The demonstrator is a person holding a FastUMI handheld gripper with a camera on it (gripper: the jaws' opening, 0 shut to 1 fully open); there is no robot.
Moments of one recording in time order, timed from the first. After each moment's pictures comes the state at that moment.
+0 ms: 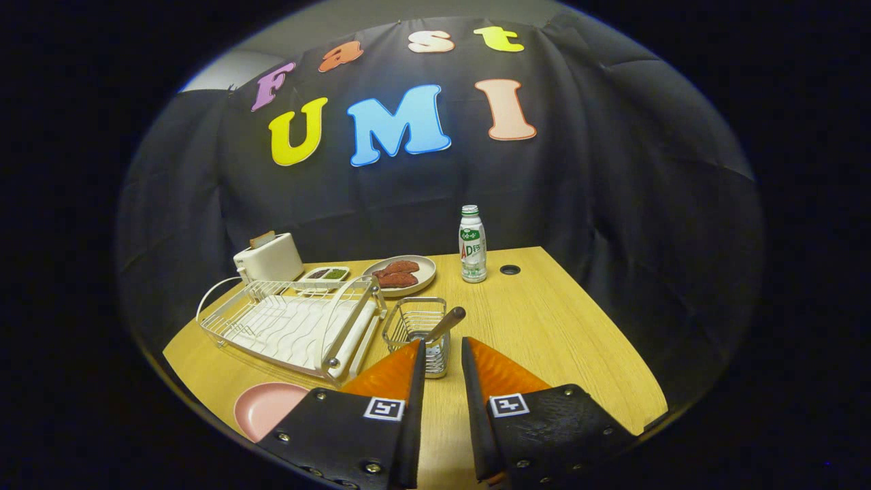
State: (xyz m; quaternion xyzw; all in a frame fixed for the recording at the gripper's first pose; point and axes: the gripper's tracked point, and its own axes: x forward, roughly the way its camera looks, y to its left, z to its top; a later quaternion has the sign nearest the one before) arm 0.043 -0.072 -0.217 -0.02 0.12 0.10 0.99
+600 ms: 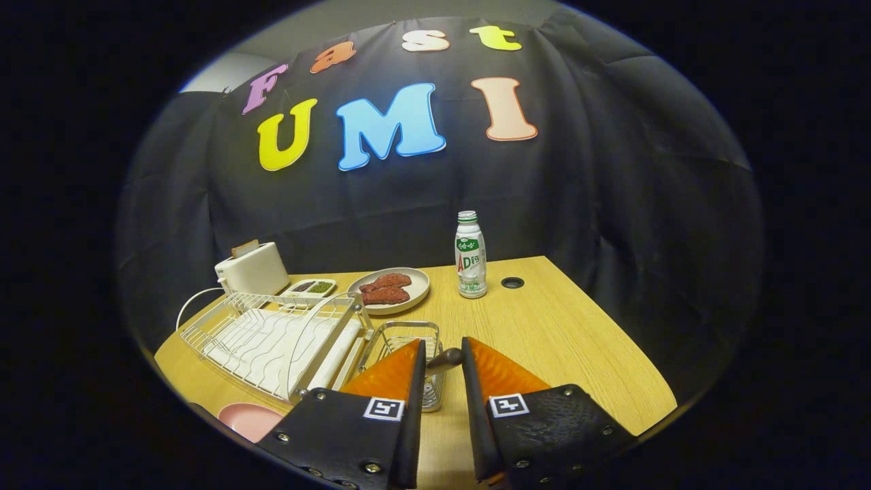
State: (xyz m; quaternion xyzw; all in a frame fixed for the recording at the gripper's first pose) arm 0.103 -0.062 -0.225 -0.01 0.11 0.09 0.99
